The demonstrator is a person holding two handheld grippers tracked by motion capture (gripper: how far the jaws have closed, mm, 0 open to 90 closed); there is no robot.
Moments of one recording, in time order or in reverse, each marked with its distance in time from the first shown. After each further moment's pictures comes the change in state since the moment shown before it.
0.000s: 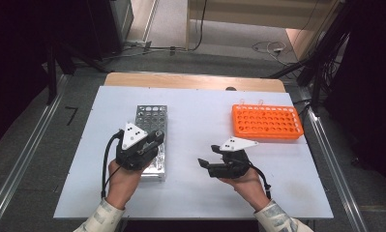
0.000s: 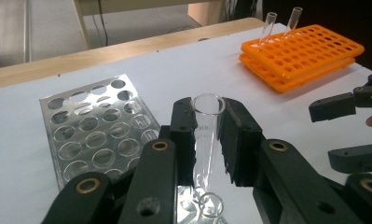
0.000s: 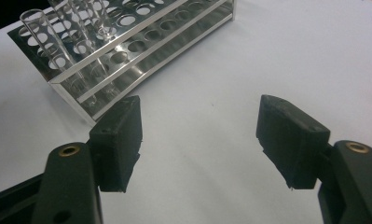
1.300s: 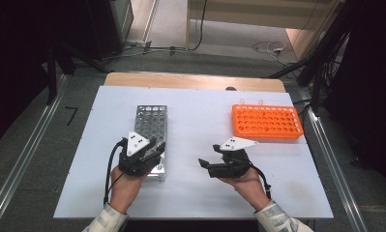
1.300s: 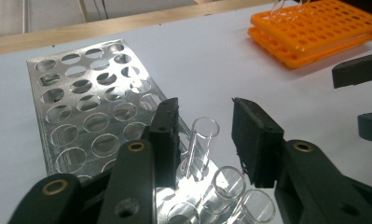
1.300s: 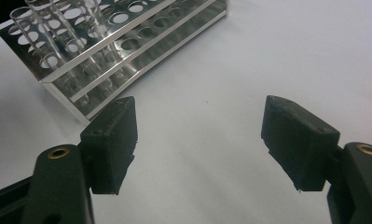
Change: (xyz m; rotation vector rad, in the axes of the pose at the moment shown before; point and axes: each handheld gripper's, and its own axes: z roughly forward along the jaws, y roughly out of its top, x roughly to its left) left arm 0.001 -0.027 0.012 0.043 0.003 -0.019; right arm -0.001 0.000 0.000 0.008 -0.017 0.011
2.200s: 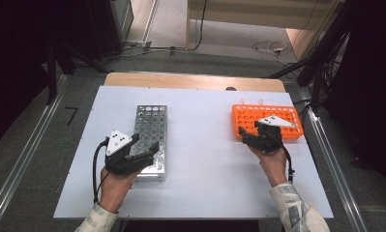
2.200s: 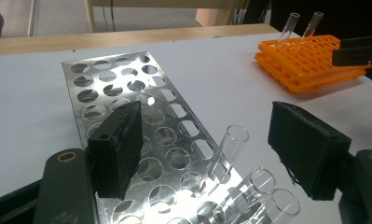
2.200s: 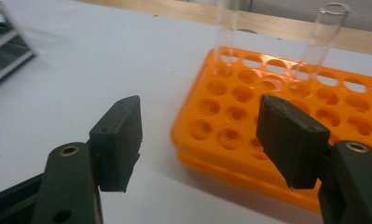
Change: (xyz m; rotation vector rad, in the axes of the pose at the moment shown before) left arm 0.024 -0.004 -0.016 -0.070 0.000 -0.094; right arm -0.109 -0.004 -0.022 -0.089 -0.401 0.201
